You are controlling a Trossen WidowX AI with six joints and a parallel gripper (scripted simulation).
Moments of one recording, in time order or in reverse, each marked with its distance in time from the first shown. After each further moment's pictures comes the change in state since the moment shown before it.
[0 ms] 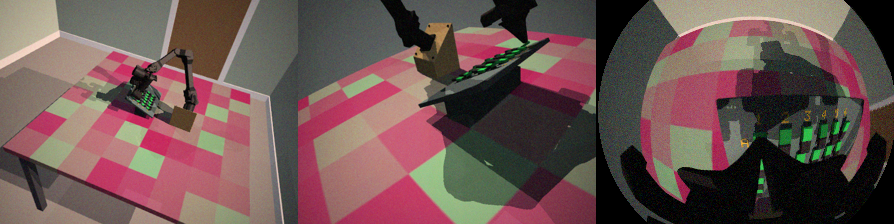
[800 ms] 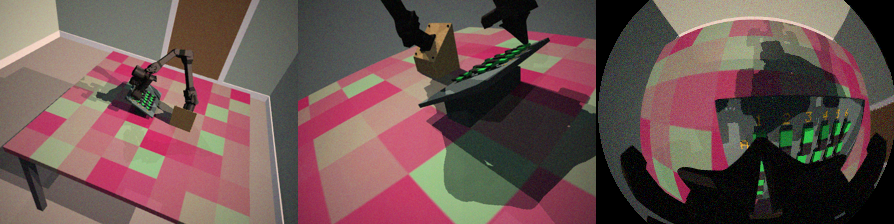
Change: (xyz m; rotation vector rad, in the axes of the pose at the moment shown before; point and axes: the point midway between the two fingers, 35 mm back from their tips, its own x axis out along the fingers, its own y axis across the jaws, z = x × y) arm 0.003 0.000 0.000 0.001 0.000 -0.001
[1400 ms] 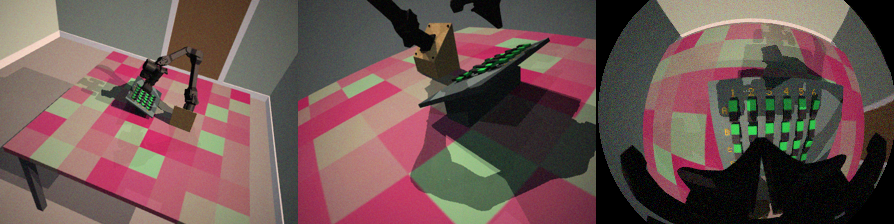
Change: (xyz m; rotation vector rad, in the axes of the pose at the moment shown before) arm -0.062 -0.037 -0.026 -0.019 -0.012 0.004
